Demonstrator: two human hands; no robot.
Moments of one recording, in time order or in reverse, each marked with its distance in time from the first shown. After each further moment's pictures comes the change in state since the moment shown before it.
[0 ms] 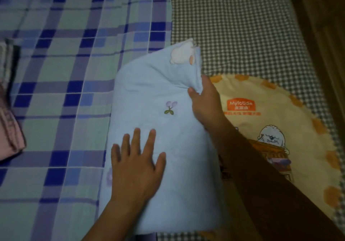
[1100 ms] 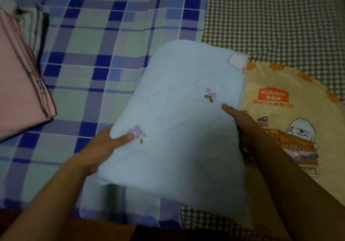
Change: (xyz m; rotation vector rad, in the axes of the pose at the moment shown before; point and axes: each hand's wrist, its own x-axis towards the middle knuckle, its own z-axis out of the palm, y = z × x) left_hand 0.004 -0.178 -0.040 -1.219 -0.510 -0.461; right_hand -0.071 0.057 -0.004 0.467 -0.333 0.672
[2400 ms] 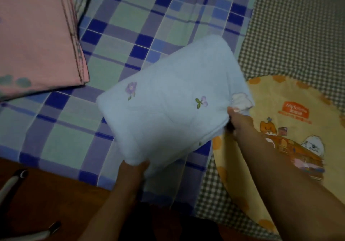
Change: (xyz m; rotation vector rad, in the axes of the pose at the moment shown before) left_hand -0.045 -0.158 0.030 -0.494 0.370 -0.248; right_hand 0.012 0.037 0.103 -0.154 0.415 0.064
